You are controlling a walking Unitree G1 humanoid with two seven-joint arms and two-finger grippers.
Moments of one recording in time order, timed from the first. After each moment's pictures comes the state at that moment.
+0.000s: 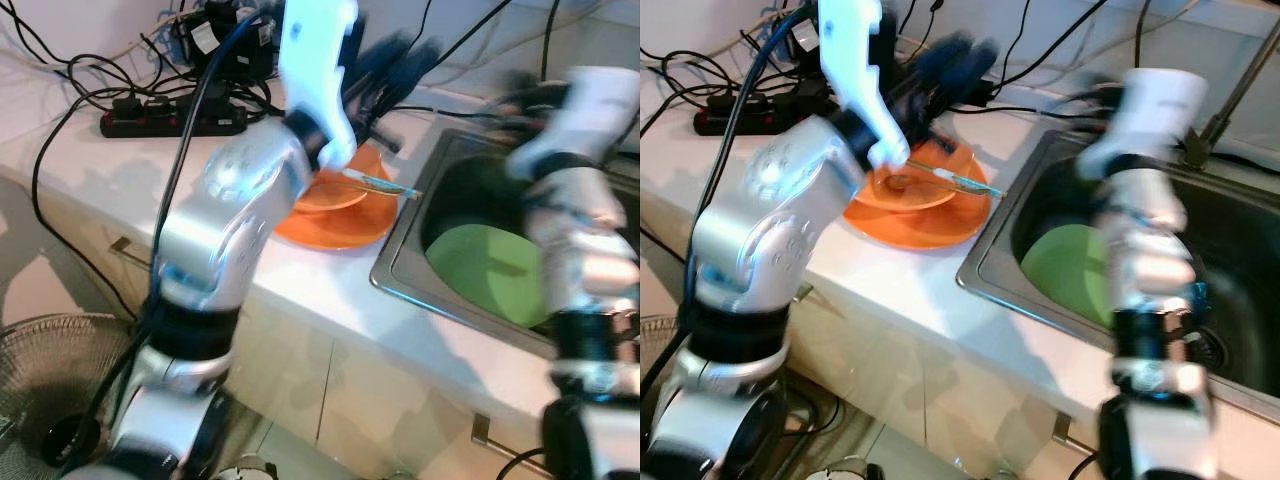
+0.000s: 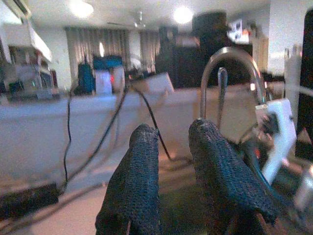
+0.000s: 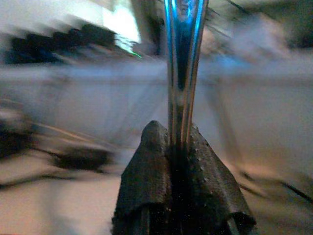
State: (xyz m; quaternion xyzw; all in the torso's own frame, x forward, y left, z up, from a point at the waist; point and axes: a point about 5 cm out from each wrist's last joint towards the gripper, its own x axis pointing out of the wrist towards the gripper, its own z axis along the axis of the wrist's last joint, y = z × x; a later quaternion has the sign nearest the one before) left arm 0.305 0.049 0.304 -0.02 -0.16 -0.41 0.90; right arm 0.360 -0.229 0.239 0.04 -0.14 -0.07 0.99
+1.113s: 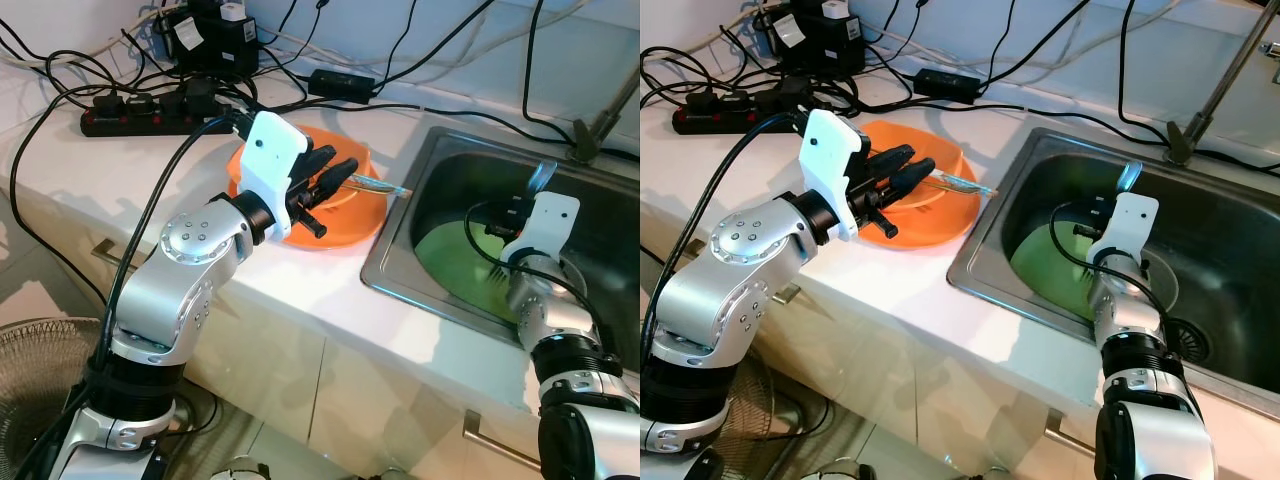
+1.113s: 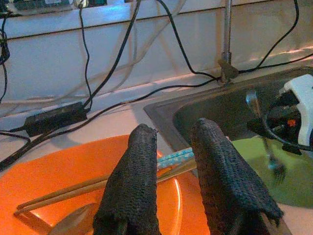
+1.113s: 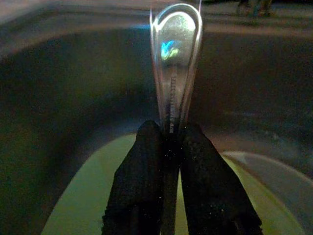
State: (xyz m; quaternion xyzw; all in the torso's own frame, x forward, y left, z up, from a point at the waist) left arm 0.301 0.094 0.243 0.09 -0.06 -0.37 0.92; right arm 0.354 -0.242 0.107 0.04 0.10 -0.15 0.98
